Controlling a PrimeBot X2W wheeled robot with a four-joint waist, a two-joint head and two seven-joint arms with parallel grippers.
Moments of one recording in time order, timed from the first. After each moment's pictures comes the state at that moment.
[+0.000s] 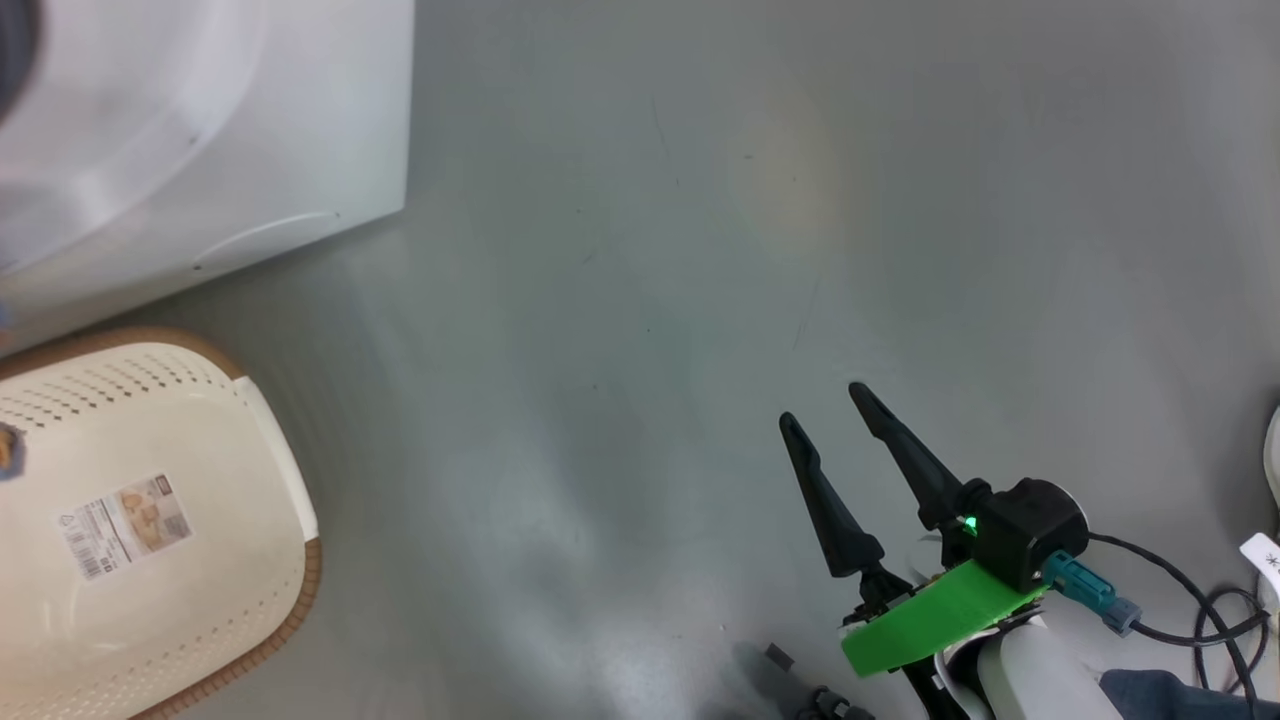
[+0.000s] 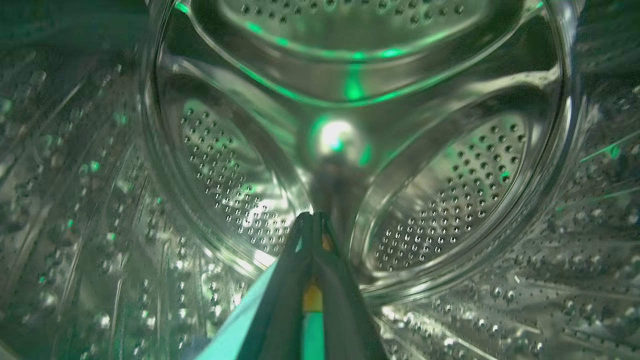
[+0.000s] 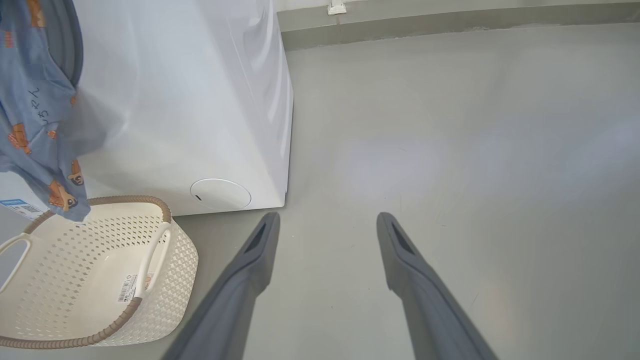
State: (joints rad) left arm -1.38 0.39 0.10 0.92 -0.30 0.14 -0.25; right arm -0.21 -0.06 0.25 0.13 0.24 0.13 -0.26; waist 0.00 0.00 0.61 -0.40
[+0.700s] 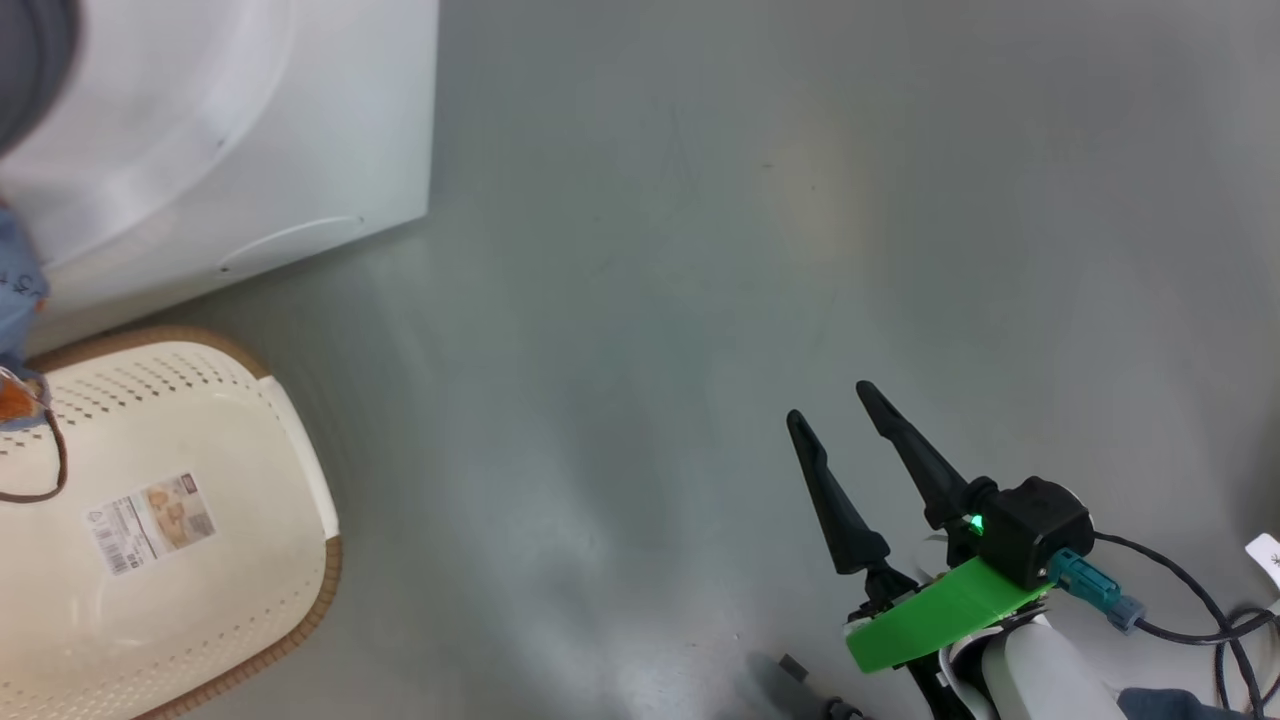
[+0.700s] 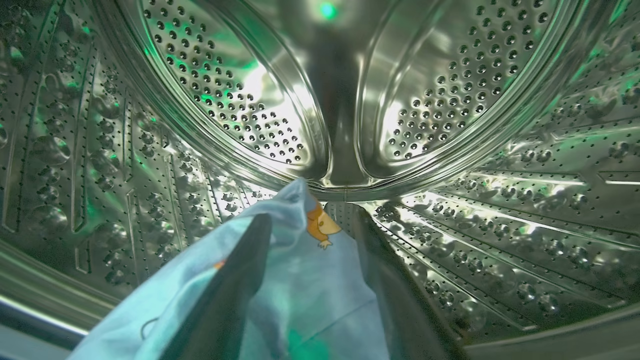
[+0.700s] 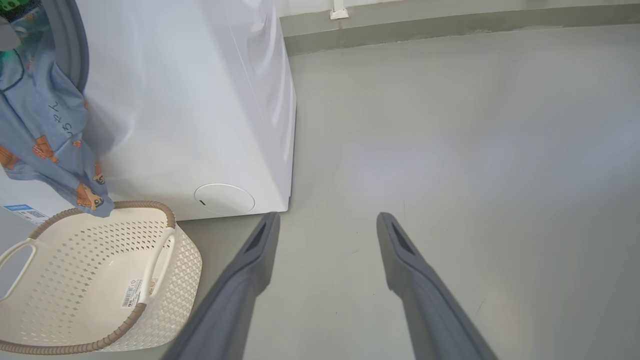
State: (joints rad) left arm -1.43 0.35 0.02 1.23 -0.22 0.15 -0.25; right arm -0.21 -0.05 0.23 0.13 0.24 0.13 -0.26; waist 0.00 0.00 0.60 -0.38
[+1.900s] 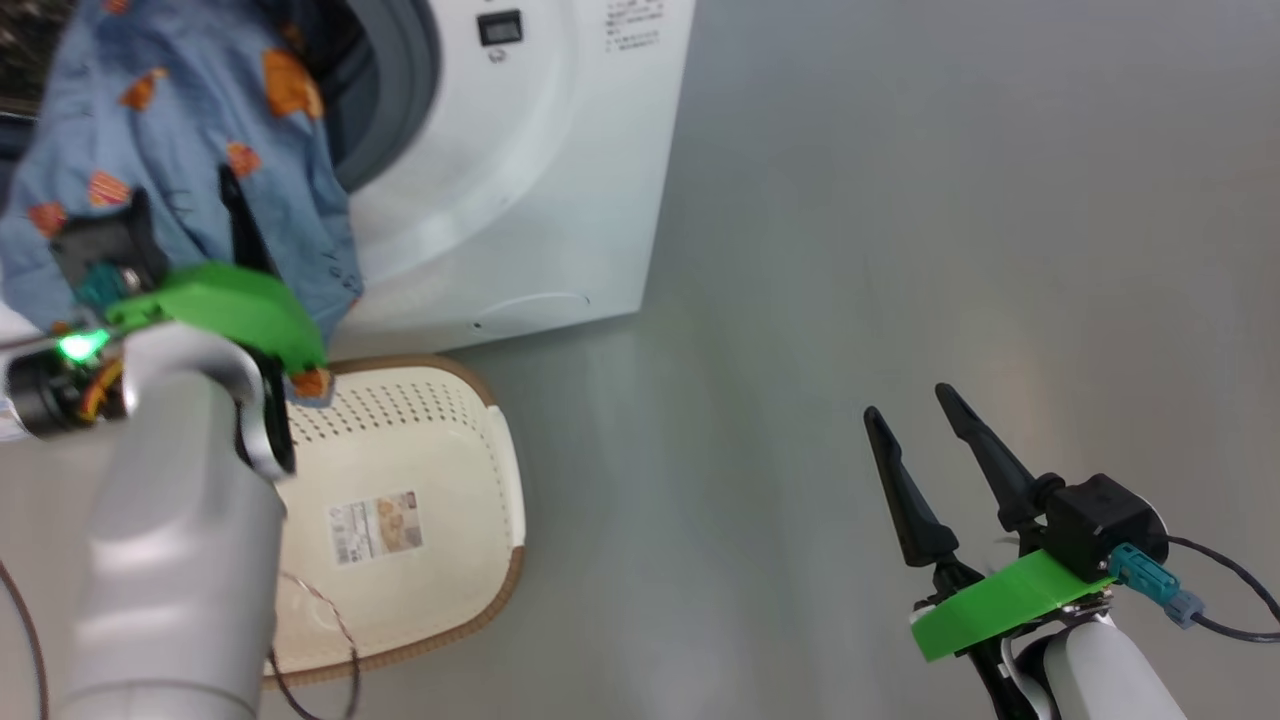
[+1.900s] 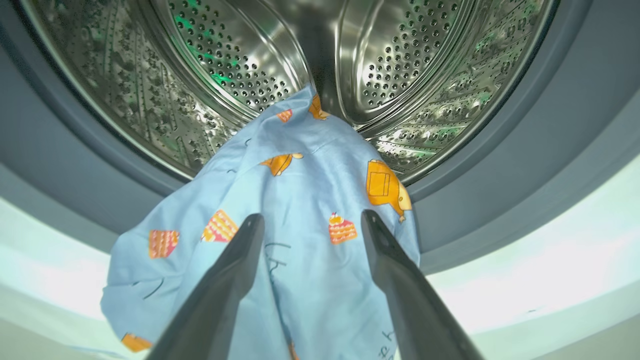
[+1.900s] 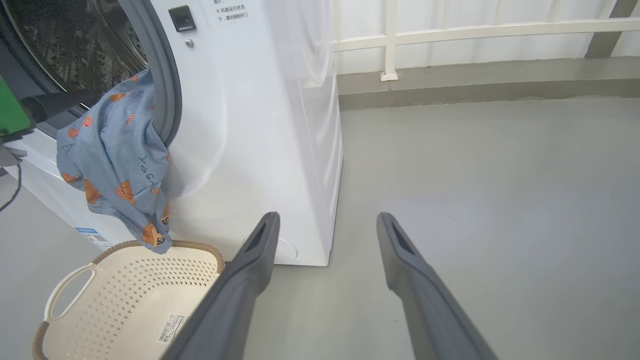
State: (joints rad) left arm -0.92 0.06 -0.05 0.96 -0.22 0.13 -0.25; right arm -0.20 -0.10 0.14 0.17 0.23 0.13 -0.26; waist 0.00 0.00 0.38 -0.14
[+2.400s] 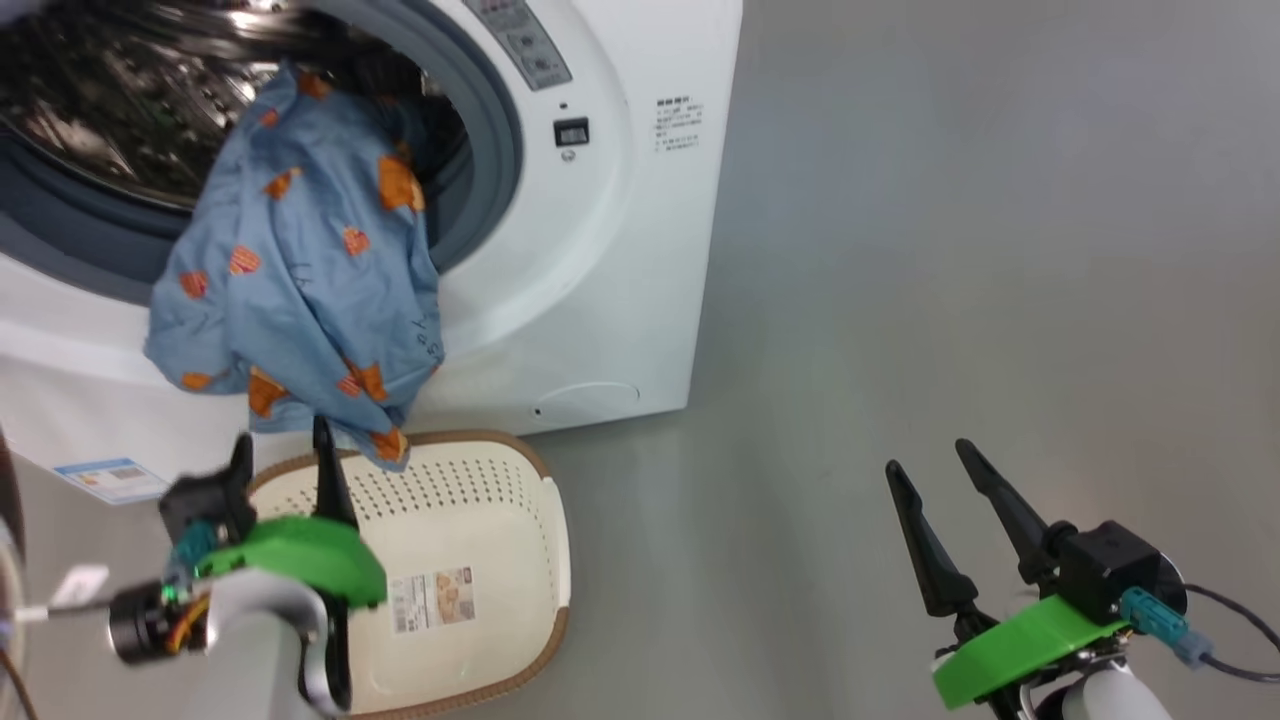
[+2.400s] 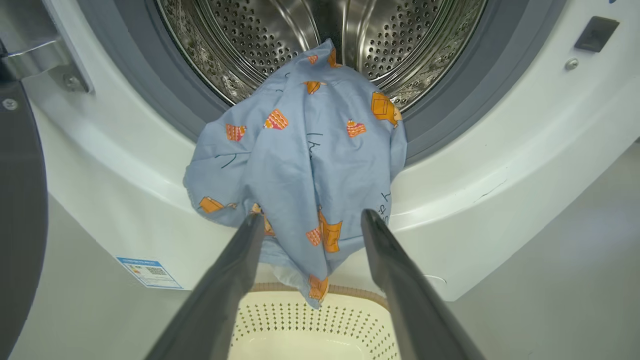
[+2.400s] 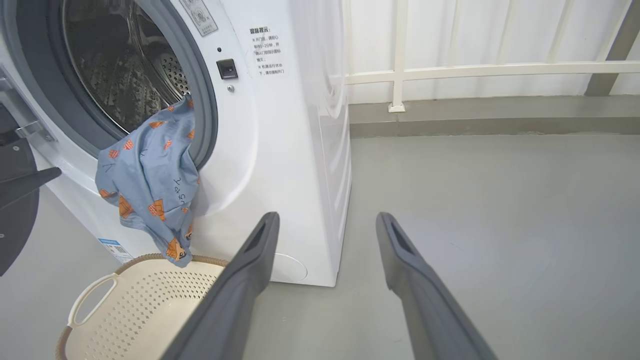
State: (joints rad) left arm -0.48 0.03 -0.08 0.72 -0.27 0.09 -0.25; right arm -0.13 -0.12 0.12 0.19 0.22 0.13 -0.26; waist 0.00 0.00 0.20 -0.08
